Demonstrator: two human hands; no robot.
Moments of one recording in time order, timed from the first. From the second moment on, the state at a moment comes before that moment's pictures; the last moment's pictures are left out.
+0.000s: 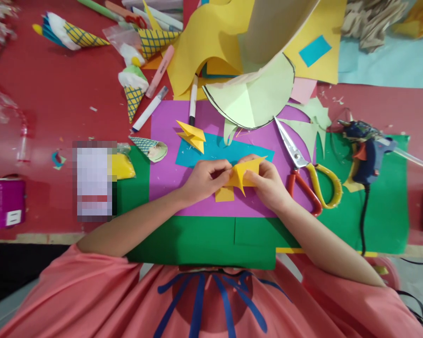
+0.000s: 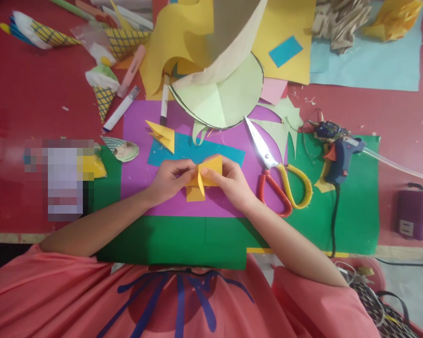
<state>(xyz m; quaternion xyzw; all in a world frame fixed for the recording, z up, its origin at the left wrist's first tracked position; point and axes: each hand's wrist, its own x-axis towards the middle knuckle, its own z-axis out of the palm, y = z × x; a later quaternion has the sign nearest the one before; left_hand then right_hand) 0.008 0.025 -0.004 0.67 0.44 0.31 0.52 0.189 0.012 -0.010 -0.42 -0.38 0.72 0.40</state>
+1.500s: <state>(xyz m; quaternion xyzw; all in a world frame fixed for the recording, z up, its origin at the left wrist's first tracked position) 0.009 0.024 -0.004 0.59 0.42 0.33 0.61 0.194 0.021 -0.004 -0.52 -0.47 0.55 0.45</state>
